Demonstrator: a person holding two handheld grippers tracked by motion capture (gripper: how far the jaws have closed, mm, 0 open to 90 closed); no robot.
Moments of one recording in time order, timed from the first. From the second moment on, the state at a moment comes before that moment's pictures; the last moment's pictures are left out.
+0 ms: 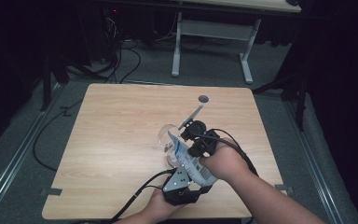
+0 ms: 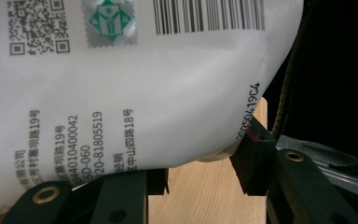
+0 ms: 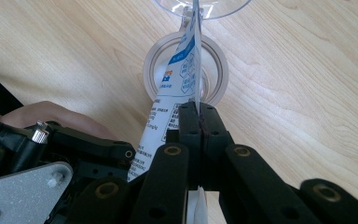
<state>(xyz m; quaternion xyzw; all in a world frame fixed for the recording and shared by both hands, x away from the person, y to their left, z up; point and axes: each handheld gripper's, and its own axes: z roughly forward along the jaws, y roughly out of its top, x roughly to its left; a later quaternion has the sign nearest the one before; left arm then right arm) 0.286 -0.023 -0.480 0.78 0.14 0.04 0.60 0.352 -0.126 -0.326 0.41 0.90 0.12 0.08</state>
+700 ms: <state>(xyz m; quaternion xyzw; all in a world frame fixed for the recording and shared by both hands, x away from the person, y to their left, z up) 0.287 -0.021 -0.478 0.78 0.15 0.04 0.61 0.353 -0.121 -0.323 0.40 0.90 0.11 0.09</state>
